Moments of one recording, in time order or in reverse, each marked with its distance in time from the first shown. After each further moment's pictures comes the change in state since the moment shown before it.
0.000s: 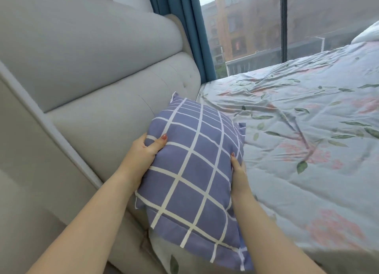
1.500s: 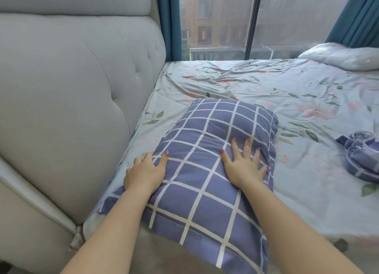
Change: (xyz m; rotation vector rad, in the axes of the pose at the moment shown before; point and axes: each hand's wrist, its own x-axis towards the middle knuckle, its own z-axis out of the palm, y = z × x) left_hand 0.052 -0.153 0.101 0.775 -0.065 -0.179; right_hand -0.006 -0.092 -0.065 -1.937 0.223 -0.011
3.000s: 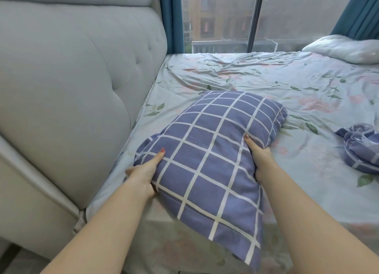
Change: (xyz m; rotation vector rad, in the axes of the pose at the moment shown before) left_hand -0.028 0.001 0.002 -1.340 -0.094 -0.614; right_hand 0.019 0.040 -0.014 1.384 0.075 0.351
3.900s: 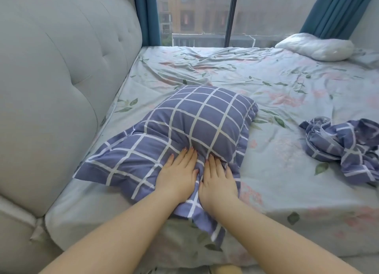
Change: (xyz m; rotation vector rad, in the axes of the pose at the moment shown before) left_hand -0.017 -0.090 0.093 1.910 -0.326 1.216; right_hand -0.071 0.068 -0.014 -1.756 -0.164 -0.606
